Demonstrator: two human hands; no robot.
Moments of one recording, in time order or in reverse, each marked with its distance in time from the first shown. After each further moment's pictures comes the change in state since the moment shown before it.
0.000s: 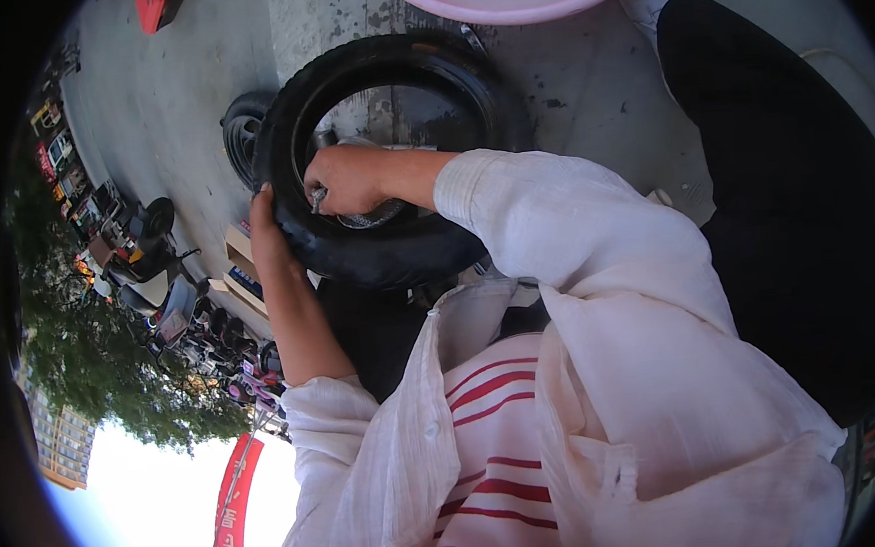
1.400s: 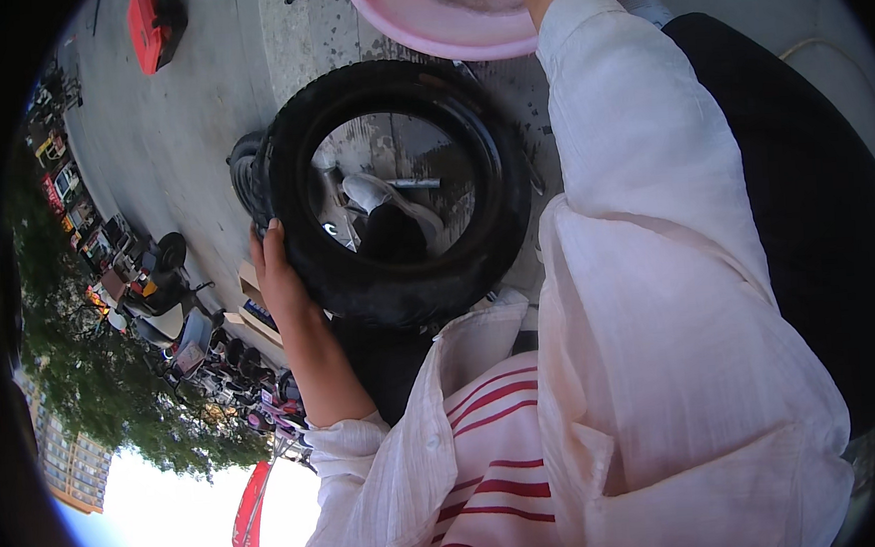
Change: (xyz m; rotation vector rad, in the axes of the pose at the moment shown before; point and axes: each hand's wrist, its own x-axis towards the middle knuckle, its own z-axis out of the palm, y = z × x) left_hand -0.048 0.037 0.070 0.150 0.070 0.229; right_hand -0.043 0.081 -0.285 0.520 0.567 0.218
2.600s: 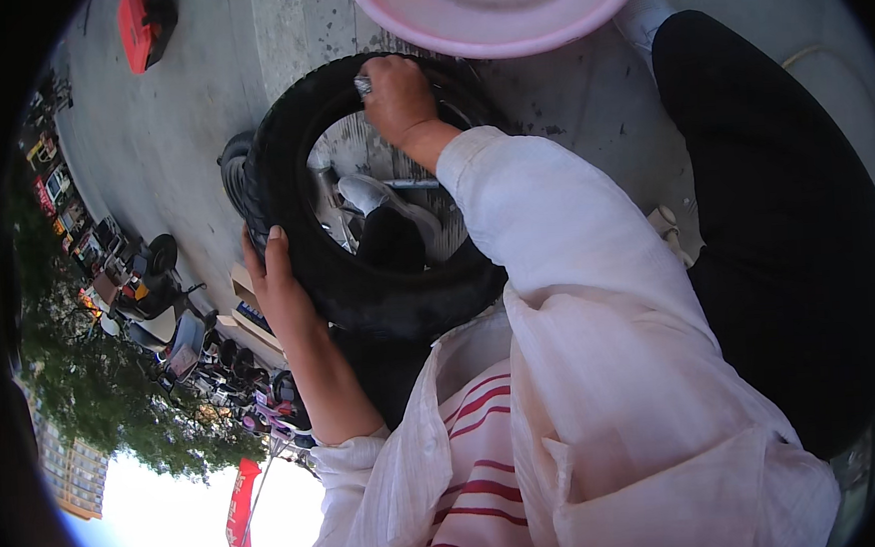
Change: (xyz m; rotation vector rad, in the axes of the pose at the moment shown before) left_hand -0.012 0.006 0.010 0.049 0.027 0.076; right_hand -0.030 0.127 0.181 -0.756 0.574 -0.387
